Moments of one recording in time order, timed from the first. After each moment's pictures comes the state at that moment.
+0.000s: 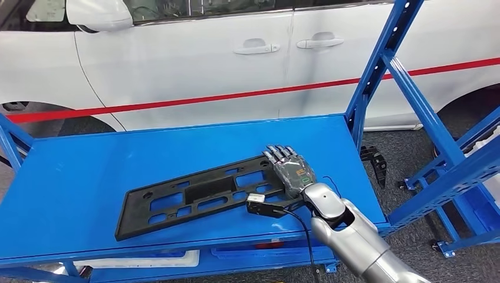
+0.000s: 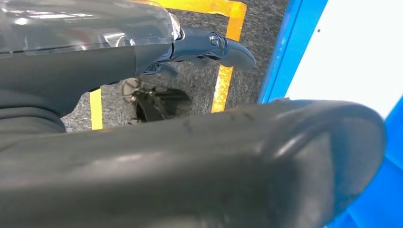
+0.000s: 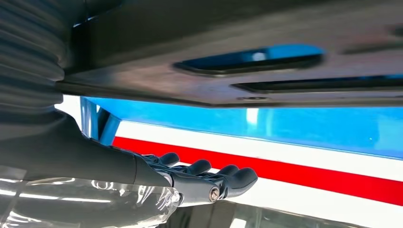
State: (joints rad) left arm -0.07 0.00 1.32 -0.24 -0.80 -0.26 -0.44; right arm -0.49 -0.17 0.67 -1.18 1.23 -0.03 -0.01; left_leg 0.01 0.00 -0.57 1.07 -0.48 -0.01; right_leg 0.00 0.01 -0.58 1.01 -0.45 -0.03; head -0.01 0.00
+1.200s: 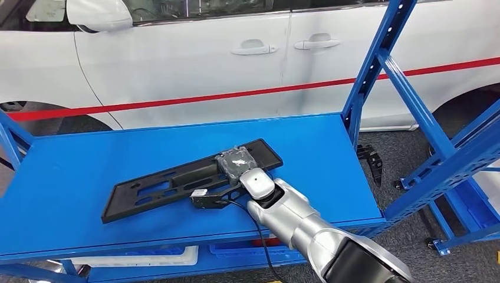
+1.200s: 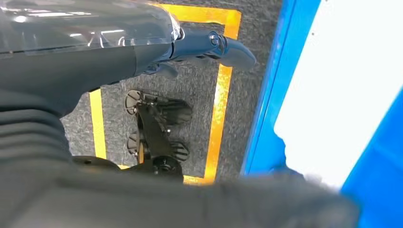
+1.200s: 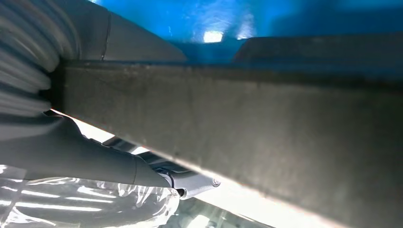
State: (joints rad) left arm -0.09 0.02 1.31 -0.24 -0.85 -0.24 -0.42; right arm -0.81 0.25 0.85 -0.50 1.26 -0.07 0.04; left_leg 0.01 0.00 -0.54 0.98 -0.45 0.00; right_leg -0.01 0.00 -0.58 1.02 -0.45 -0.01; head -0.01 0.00
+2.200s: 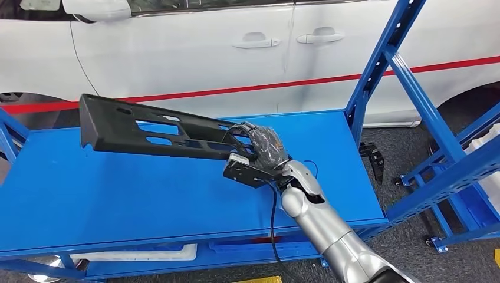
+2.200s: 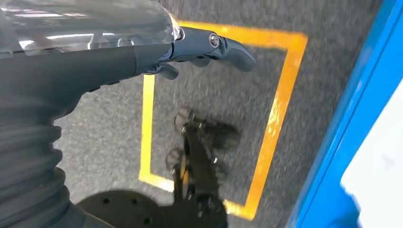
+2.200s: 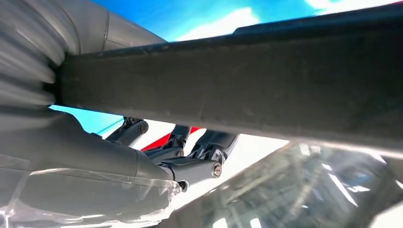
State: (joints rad) left arm -0.04 0.06 1.35 -0.24 -0.84 -0.20 -0.28; right arm -0.57 0.09 0.51 -1.05 0.74 -0.23 -0.36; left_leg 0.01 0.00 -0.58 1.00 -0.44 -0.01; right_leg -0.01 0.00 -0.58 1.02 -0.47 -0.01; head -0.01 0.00
